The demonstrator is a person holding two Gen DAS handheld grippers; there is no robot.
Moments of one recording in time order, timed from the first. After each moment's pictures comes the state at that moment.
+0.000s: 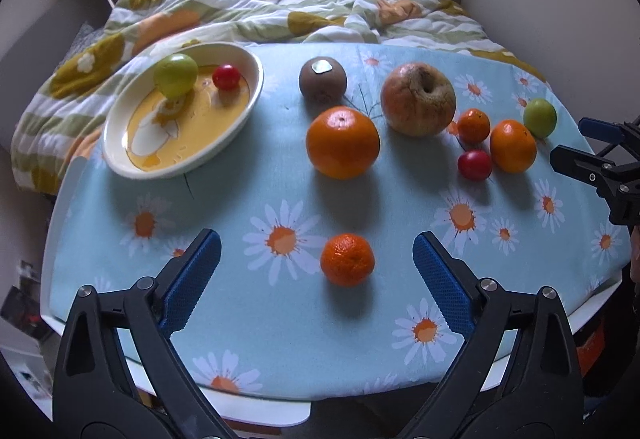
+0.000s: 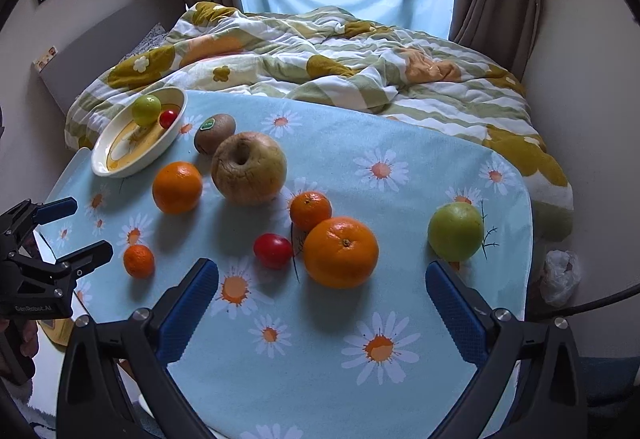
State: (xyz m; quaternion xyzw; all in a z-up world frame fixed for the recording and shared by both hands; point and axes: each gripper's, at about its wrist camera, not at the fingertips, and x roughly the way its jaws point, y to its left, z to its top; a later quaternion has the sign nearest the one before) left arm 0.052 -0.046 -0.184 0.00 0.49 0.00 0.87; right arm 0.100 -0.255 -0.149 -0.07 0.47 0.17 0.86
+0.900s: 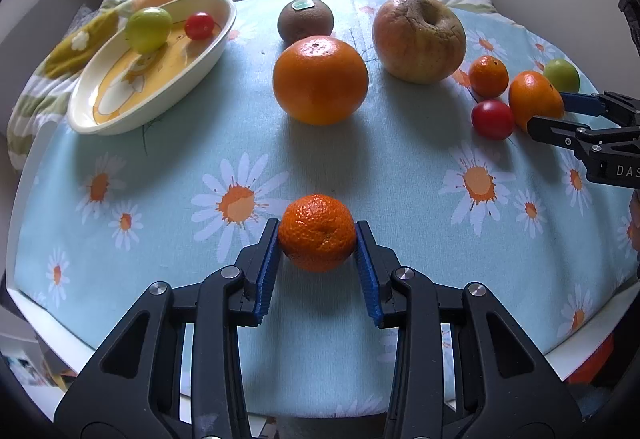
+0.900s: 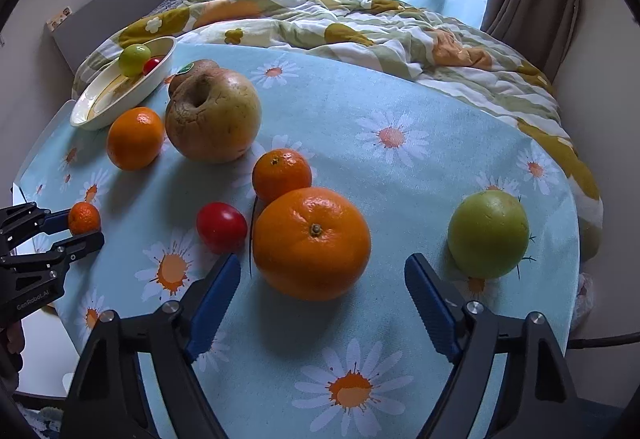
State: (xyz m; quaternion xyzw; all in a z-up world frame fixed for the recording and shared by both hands) left arm 0.055 -0.068 -0.233 0.00 0.52 0.01 0.85; right arm 0.131 -0.263 -0.206 -0.11 0.49 0.21 0.84
